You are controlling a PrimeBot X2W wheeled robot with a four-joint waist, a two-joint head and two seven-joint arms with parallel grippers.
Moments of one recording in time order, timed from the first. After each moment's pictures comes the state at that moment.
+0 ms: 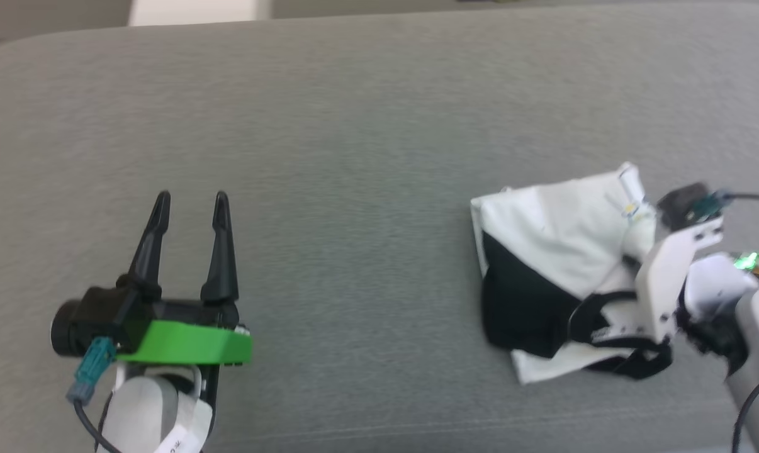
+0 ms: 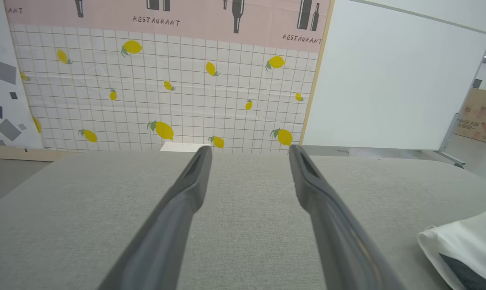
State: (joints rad) left arm -0.14 0.06 0.01 -0.06 -0.16 -0.12 -0.26; right arm -0.40 -0.38 0.19 0.29 0.32 0.13 0.66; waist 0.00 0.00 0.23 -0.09
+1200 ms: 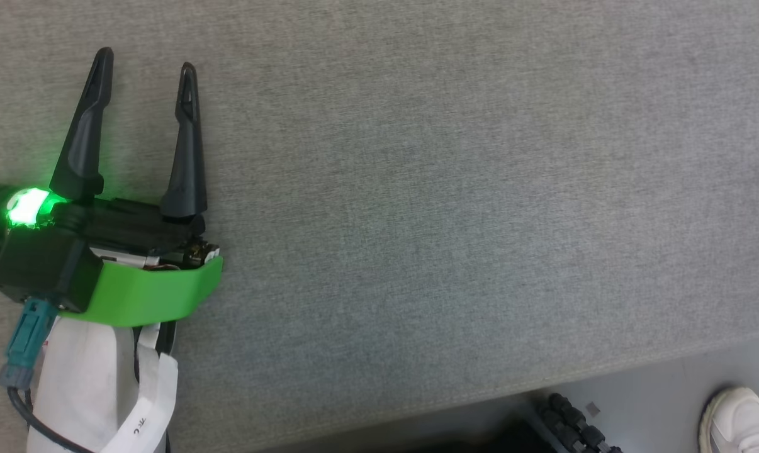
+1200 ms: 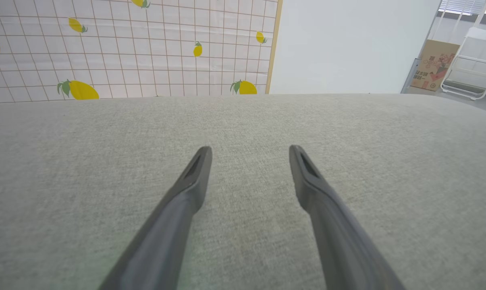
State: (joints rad) left arm -0.33 0.17 -0.02 -0.25 -0.09 -0.10 -0.25; right arm -0.87 -0.71 -0.23 0.77 0.08 0.13 0.42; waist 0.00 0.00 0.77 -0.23
